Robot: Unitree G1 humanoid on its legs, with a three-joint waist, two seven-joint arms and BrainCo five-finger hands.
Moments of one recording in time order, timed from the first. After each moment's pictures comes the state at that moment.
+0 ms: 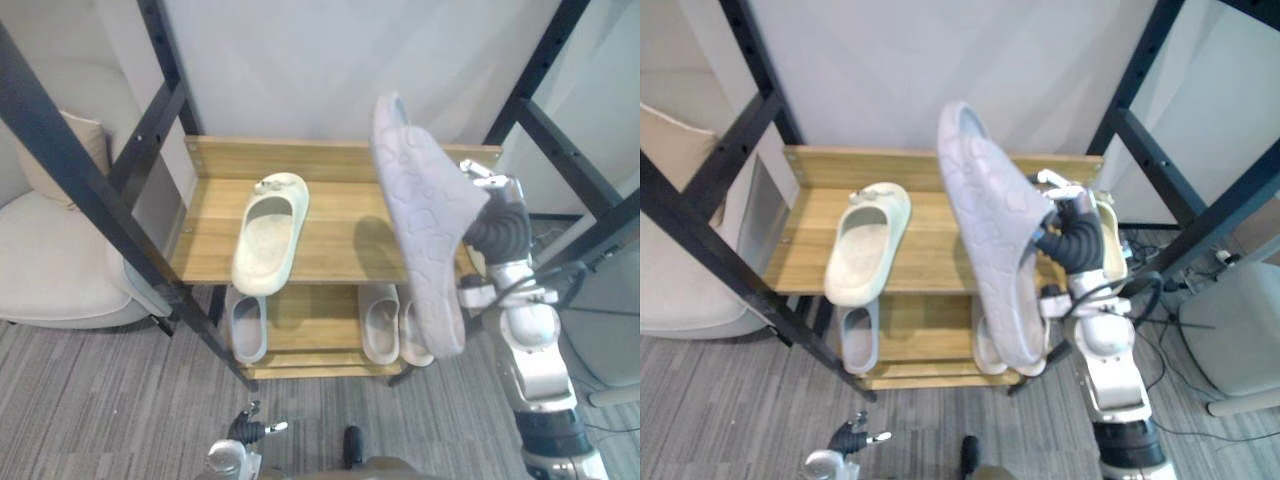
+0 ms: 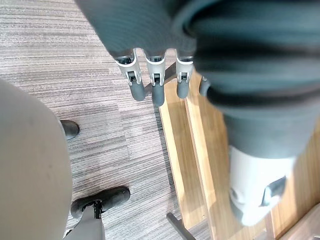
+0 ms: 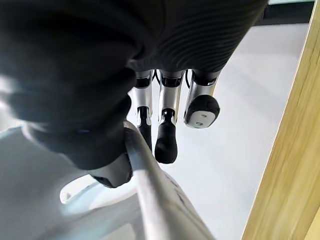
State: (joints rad) left arm 0.05 0.10 -0.11 1.06 0.04 -0.15 0.01; right arm -0.06 -0.36 0.02 -0.39 0.20 -0.28 0.06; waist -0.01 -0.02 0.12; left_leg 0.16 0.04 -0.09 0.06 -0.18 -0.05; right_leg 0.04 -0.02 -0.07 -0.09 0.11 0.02
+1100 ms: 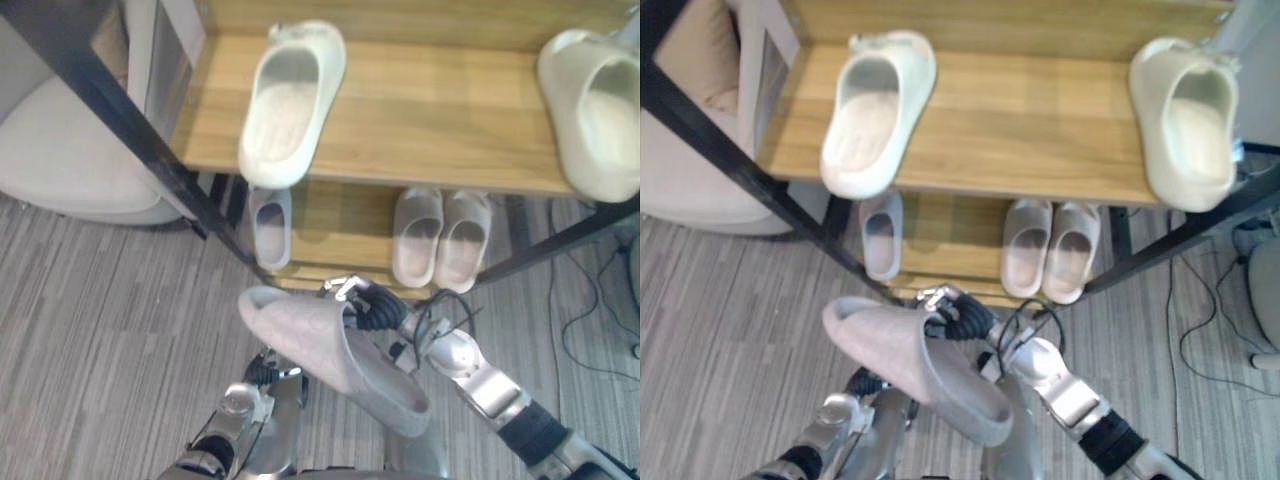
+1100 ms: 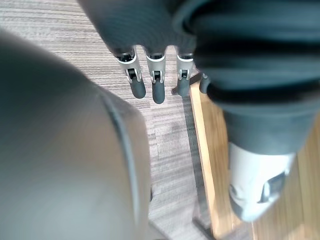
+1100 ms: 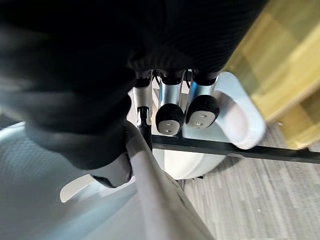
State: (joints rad) left arm -0.22 0.13 -0.17 1.03 -0.05 -0.19 0.04; right arm -0.29 -0.56 0.55 -0.05 0.11 -0.28 0.14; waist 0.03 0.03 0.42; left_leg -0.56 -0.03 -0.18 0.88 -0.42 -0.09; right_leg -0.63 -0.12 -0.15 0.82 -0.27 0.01
